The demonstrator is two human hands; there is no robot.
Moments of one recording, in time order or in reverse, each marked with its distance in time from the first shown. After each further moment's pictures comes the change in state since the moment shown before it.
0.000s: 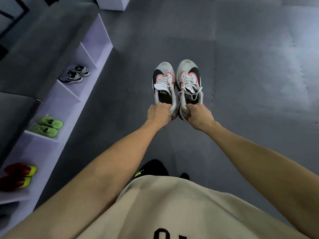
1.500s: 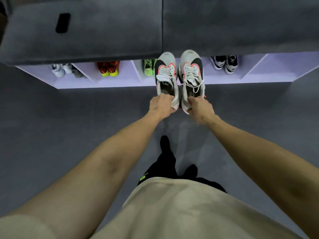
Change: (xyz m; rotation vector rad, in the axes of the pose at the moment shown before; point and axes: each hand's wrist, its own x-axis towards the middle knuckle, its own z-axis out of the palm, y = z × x) left_hand 0.216 -0.449 -0.094 -0.437 0.162 -1.291; right_hand 0.505 -0.457 0.111 -0.346 -0.579 -1.210
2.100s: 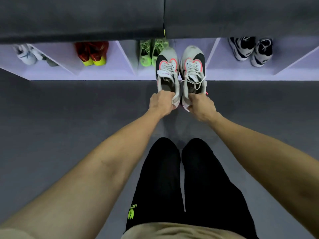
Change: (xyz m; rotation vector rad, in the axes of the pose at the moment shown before) left_hand 0.249 -0.080 0.175 -0.075 -0.043 -0.094; right_hand 0.246 0.095 0.184 0.001 -0.061 -0.018
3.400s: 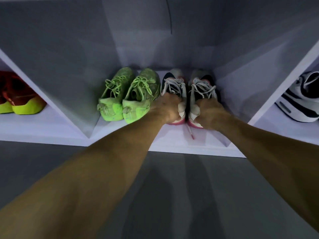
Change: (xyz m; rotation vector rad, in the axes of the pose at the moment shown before) left_hand 0.501 -0.048 0.136 0.202 0.318 0.178; right_hand 0.482 0.162 0.140 -0.264 0.223 -0.049
